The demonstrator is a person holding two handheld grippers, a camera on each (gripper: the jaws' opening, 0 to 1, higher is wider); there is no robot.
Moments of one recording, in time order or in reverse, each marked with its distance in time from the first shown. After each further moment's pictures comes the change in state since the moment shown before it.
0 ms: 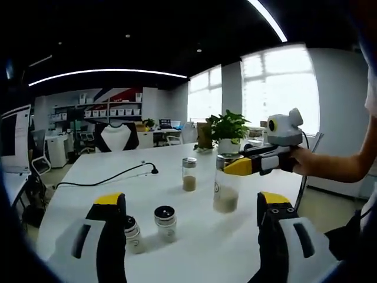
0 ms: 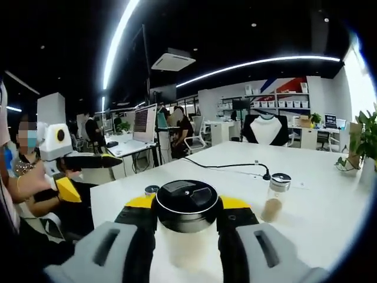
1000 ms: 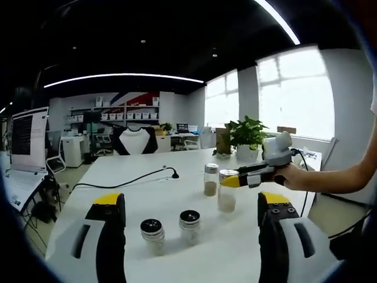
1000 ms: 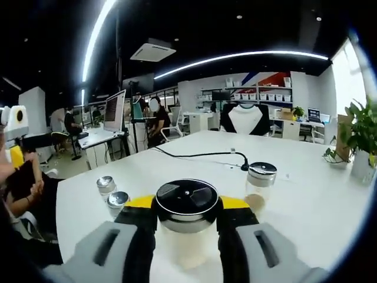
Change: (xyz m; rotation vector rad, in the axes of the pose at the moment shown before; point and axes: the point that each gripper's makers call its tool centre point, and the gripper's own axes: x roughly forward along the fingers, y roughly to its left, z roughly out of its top) left arm -0.013 0.039 0.011 -0.012 -0.034 0.138; right arm 0.049 -0.079 -0.041 0.010 0.077 -0.166
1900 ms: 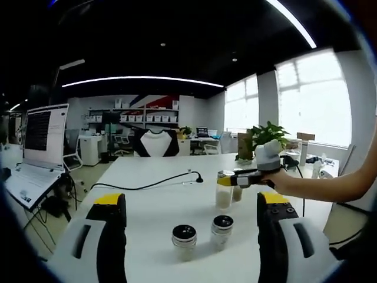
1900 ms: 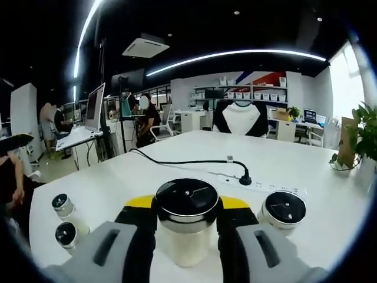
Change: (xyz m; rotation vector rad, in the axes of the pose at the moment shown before) left arm 0.003 0.058 0.003 -0.025 -0.031 0.145; right arm 0.101 -0.030 0.025 -0.018 0.002 -0.064
